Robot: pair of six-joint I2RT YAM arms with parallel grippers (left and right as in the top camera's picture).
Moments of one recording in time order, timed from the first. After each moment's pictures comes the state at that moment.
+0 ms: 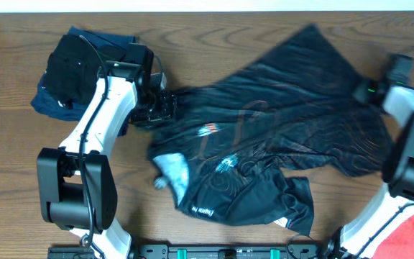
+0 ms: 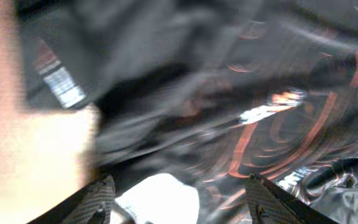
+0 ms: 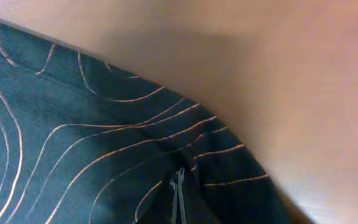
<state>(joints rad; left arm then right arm) -0.16 1.83 1.41 -1.04 0.28 -0.23 -0.39 2.07 1.31 -0.34 0.02 0.36</state>
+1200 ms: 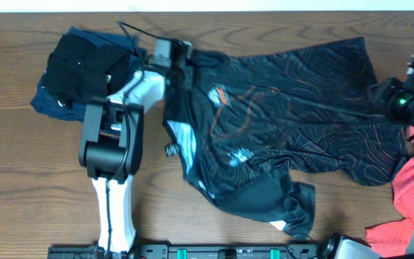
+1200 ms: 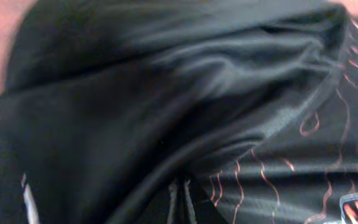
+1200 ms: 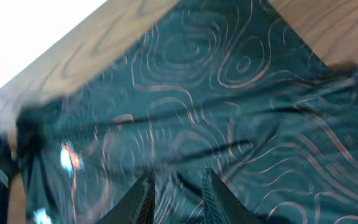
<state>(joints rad) -0.19 2.26 1.55 -0.24 0.20 -0.12 -0.33 1.35 1.27 -0.84 -0.32 0.30</state>
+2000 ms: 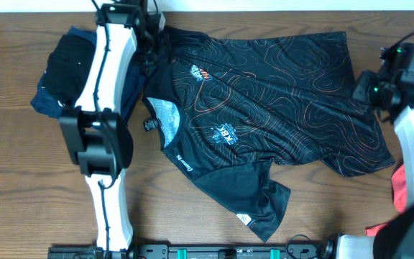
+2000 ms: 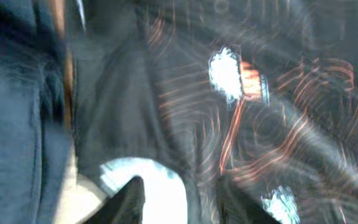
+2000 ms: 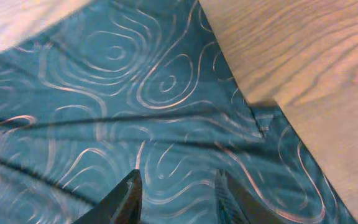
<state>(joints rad) -0.11 2.25 2.21 -1.30 0.24 -0.11 -0.22 1.57 1.26 -0.65 -0.09 0.21</state>
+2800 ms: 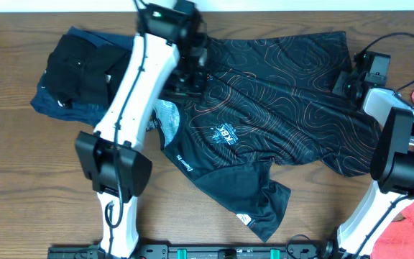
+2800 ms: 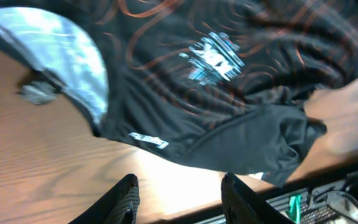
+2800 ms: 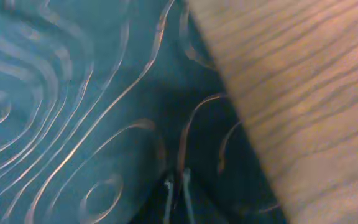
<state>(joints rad) -0.40 2.11 2.22 -1.70 0.20 -0.15 -0.23 2.11 1.25 -0.03 -0.06 0.20</state>
